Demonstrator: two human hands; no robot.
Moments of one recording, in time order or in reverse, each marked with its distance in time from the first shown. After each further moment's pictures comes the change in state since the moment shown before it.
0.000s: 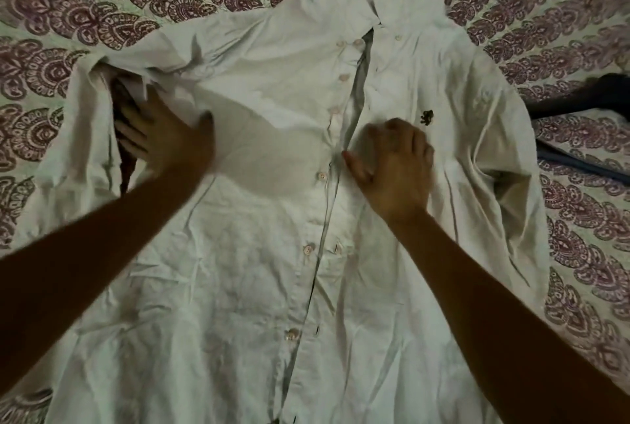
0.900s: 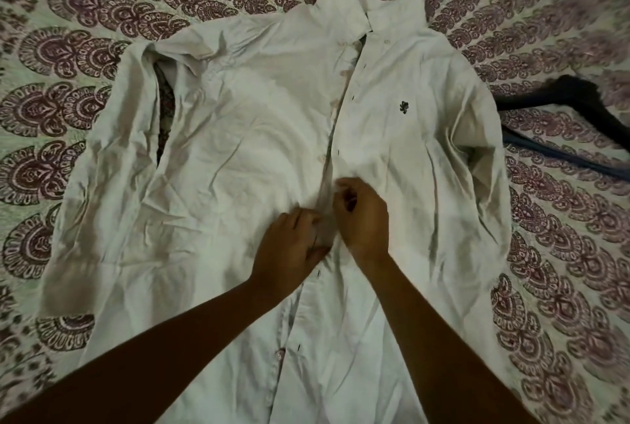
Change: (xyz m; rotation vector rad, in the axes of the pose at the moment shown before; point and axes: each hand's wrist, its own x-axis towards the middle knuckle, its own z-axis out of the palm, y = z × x) left_hand -0.199 -0.059 0.005 -0.082 -0.380 0.958; right_hand -0.111 -0.044 -0.014 0.689 -0.106 0.299
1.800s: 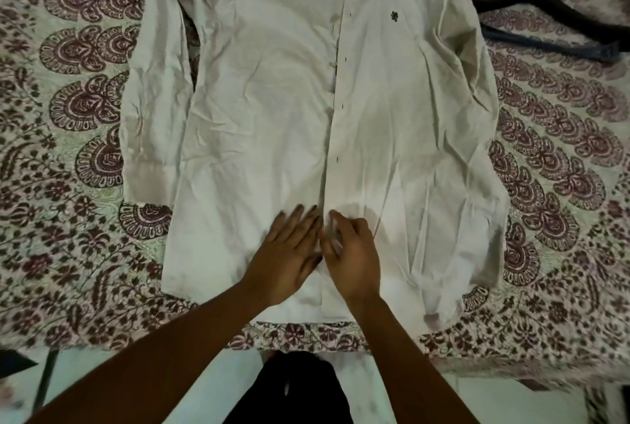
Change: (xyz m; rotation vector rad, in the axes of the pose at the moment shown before) left_hand -0.202 -0.043 -0.004 0.325 -0.266 0.345; right_hand -0.256 0.021 0.062 -0.190 0.028 0.021
